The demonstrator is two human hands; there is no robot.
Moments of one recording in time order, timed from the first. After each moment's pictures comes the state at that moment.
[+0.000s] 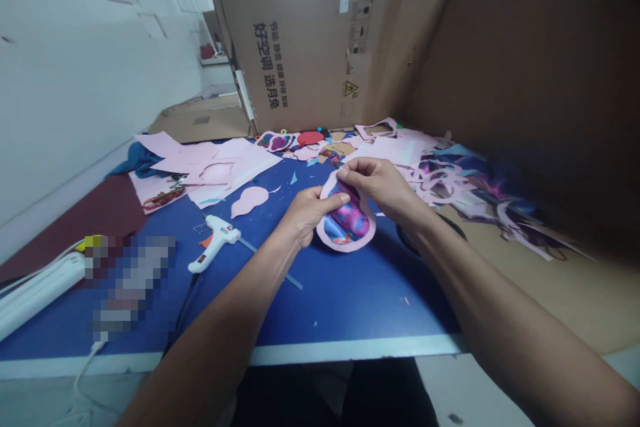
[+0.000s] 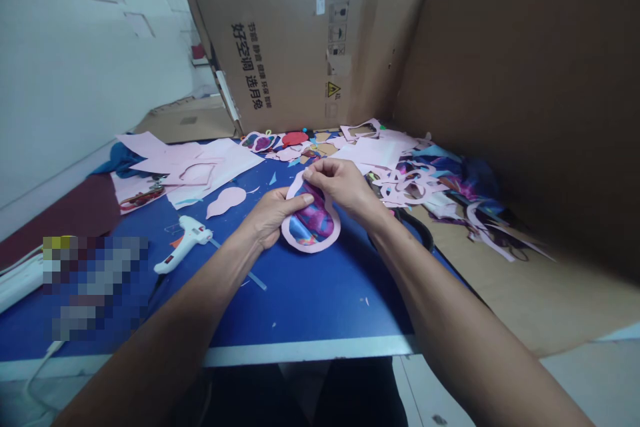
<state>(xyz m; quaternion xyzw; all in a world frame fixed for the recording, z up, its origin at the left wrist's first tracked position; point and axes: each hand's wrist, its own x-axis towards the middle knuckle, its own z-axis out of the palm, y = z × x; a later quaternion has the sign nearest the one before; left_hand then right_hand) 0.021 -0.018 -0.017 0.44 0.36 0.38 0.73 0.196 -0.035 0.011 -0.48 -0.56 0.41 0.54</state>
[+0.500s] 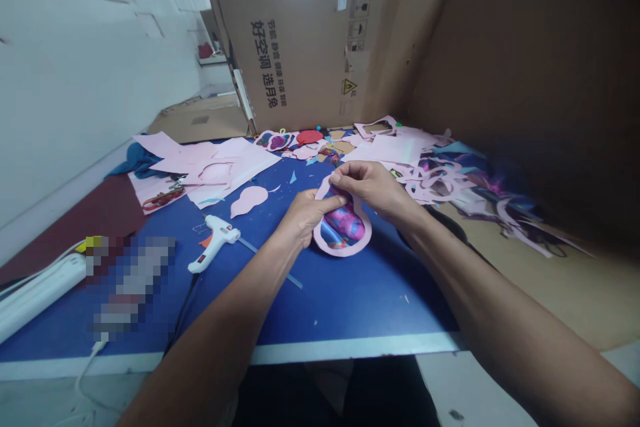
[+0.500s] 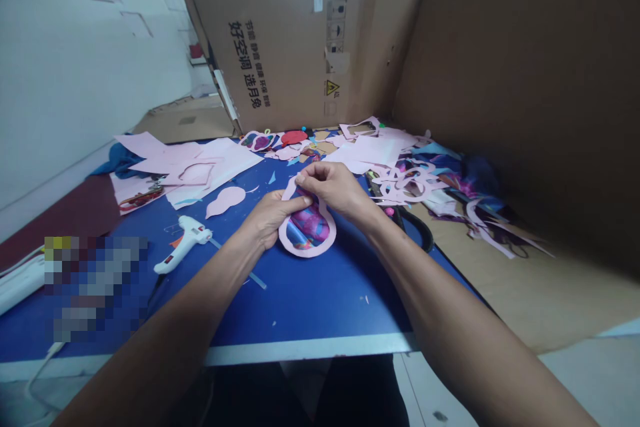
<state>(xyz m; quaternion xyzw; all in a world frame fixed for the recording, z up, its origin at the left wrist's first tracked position) 0.026 -0.018 -0.021 0.43 0.41 0.39 0.71 0.189 -0.035 0.008 -0.47 -0.59 0.42 0.51</state>
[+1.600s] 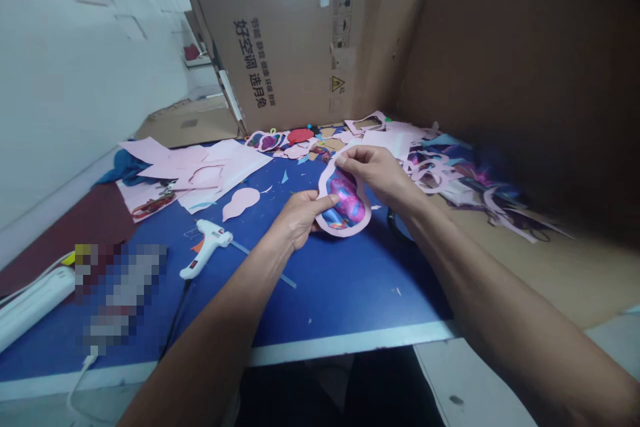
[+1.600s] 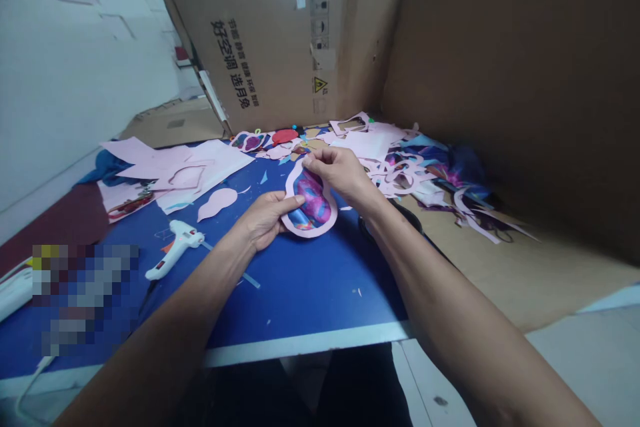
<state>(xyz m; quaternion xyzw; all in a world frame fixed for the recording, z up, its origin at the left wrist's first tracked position) 0.022 -0.017 -0.023 0.46 0.40 0.32 0.72 0.217 -0.019 0.002 -0.47 -0.55 0.38 0.57</state>
